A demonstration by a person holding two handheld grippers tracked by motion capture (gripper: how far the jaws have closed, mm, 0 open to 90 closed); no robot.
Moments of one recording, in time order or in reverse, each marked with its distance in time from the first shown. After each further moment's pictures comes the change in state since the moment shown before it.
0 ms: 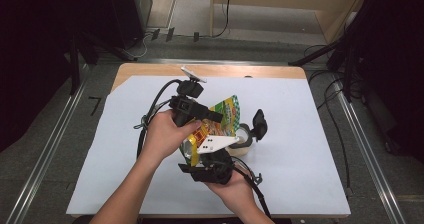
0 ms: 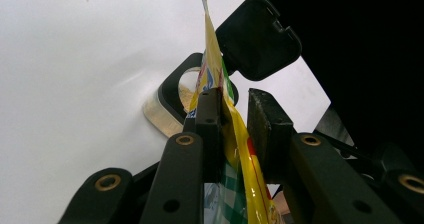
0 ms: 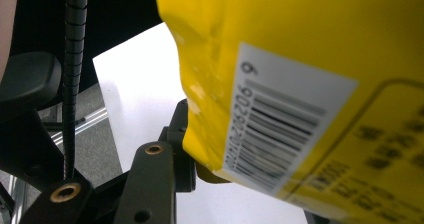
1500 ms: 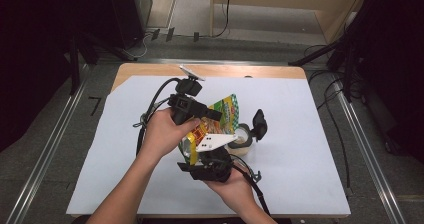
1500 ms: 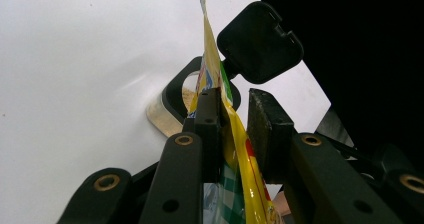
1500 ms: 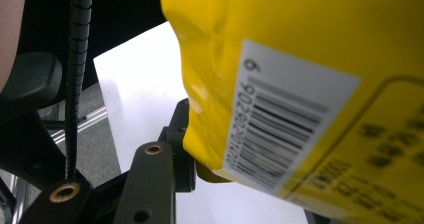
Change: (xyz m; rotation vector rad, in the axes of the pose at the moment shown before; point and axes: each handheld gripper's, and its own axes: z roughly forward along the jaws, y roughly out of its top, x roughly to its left) left arm 0.003 0.002 -0.002 -0.008 -0.001 0.002; right arm -0.002 0.004 0.002 0.003 0.009 -0.004
